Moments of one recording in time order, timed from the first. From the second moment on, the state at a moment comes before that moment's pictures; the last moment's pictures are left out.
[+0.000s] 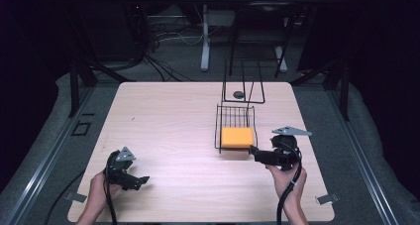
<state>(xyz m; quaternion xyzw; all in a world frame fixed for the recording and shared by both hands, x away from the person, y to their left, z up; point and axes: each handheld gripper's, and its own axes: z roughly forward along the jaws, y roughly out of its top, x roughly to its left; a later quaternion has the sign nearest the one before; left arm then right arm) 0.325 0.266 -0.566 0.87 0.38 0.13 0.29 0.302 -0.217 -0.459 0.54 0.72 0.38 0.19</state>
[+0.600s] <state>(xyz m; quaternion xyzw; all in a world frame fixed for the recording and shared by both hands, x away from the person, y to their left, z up) 0.325 0.265 -0.566 0.87 0.37 0.13 0.29 0.245 -0.249 -0.474 0.54 0.74 0.35 0.20</state>
